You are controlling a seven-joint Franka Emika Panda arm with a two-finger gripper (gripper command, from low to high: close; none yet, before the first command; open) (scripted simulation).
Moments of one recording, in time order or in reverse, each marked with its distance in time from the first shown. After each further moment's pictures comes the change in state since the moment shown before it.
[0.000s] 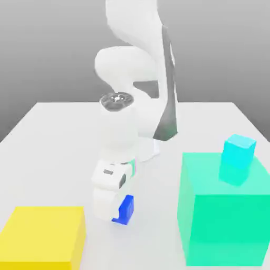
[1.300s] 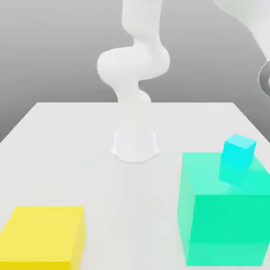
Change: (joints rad) arm 0.409 0.146 0.427 0.531 -0.163 -0.407 0.643
